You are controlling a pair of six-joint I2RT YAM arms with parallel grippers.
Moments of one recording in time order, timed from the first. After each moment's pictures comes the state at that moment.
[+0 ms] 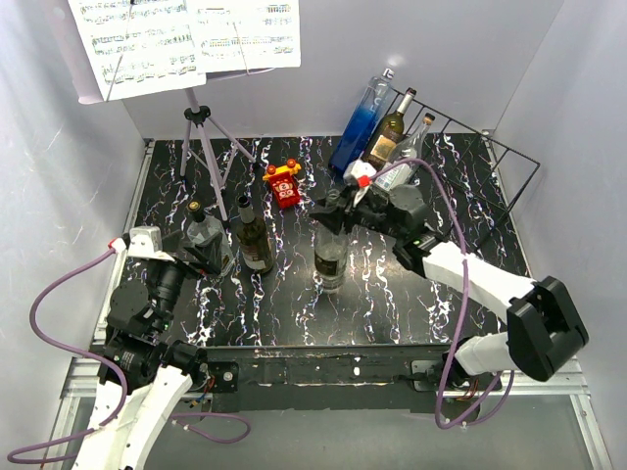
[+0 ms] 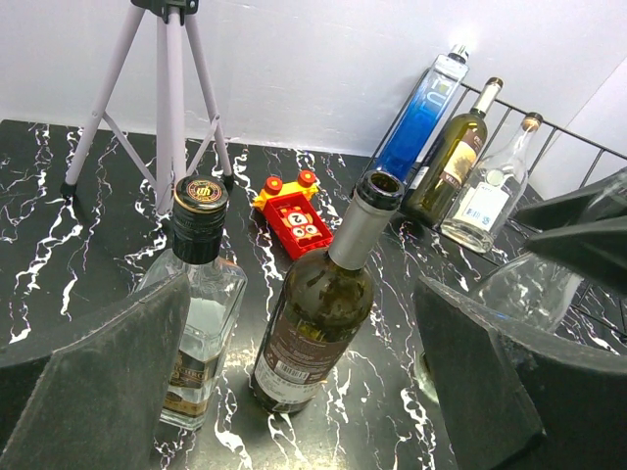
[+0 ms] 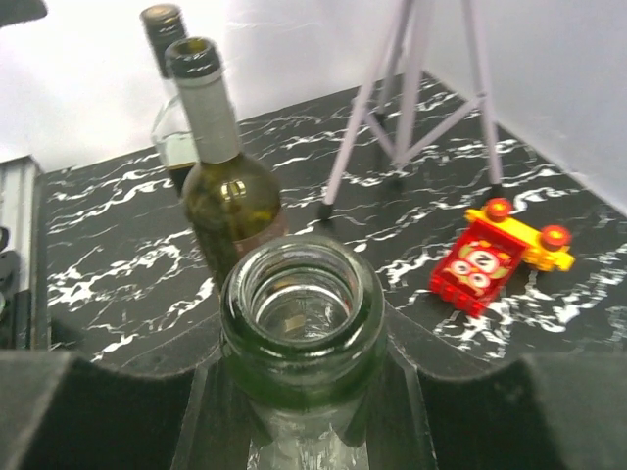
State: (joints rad) left arm -0.34 0.27 0.65 -0.29 -0.15 -0.25; right arm 0.63 1.31 0.84 0.54 -0.52 0.07
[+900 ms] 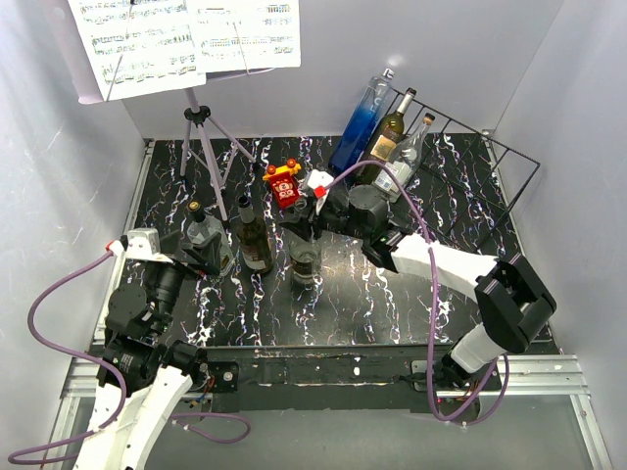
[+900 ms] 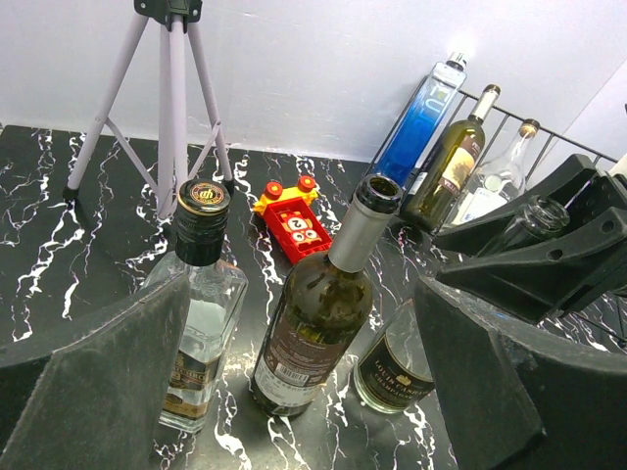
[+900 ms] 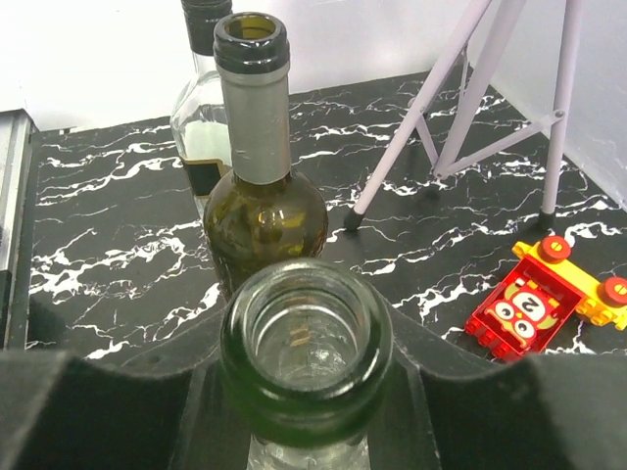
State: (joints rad) left arm -0.34 0.25 0.65 -0.29 -0.15 -0.25; right arm 0.81 1.54 0.99 0.54 -0.46 -0.05
